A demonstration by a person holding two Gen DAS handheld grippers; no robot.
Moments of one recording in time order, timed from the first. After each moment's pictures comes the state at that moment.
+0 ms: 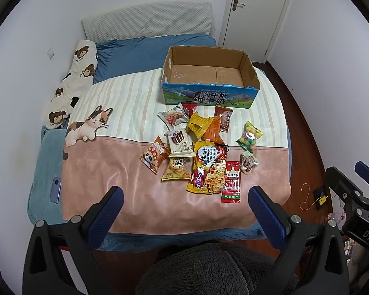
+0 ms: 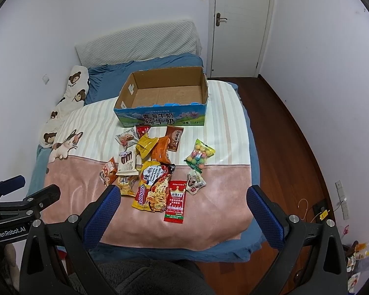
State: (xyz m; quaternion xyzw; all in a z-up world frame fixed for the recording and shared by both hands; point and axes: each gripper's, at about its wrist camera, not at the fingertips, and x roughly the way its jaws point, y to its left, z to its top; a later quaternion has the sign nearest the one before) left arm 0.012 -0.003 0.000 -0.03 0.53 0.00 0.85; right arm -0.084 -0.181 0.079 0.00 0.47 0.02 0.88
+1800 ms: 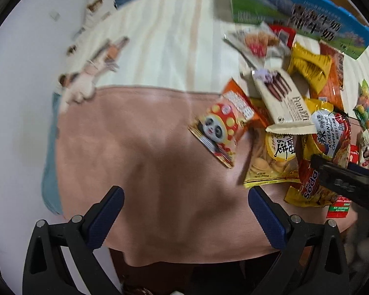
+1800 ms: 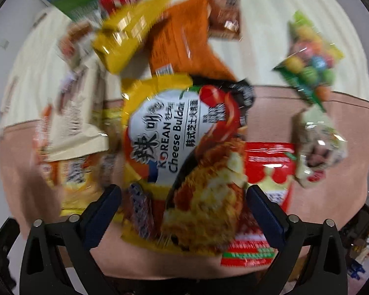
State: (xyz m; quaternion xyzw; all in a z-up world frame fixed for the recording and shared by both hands) left arm 0.112 0.089 -0.249 0.02 0.66 0.10 0.74; right arm 0.085 -0.073 -0.295 0.05 0.68 0.02 0.73
